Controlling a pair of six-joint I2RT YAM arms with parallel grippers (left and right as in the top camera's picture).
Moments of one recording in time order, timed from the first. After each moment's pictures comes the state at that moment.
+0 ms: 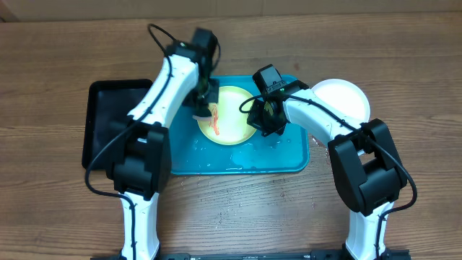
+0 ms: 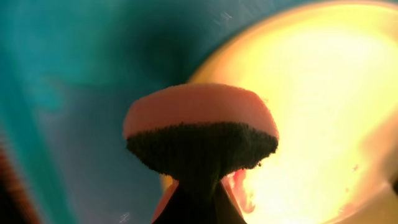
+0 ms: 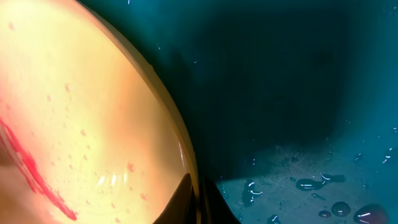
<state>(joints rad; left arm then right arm) -0.31 2.20 1.84 -1.12 0.00 -0.26 0.47 2.07 1.42 -0.70 -0.18 0.83</state>
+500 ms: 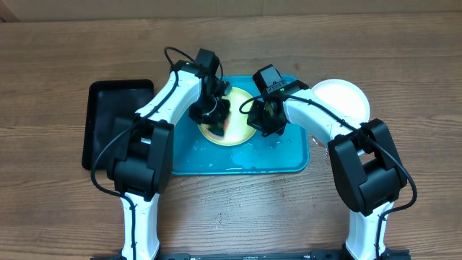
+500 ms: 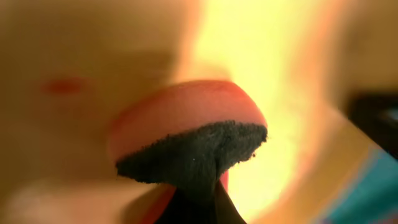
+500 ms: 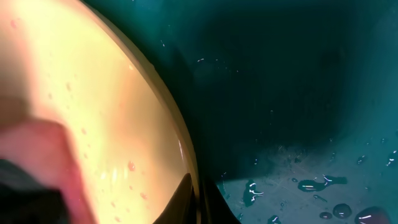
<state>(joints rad) -0.33 2.20 1.64 -0.99 0.36 0.00 0.47 2.07 1.42 -0.70 -0.19 0.81</state>
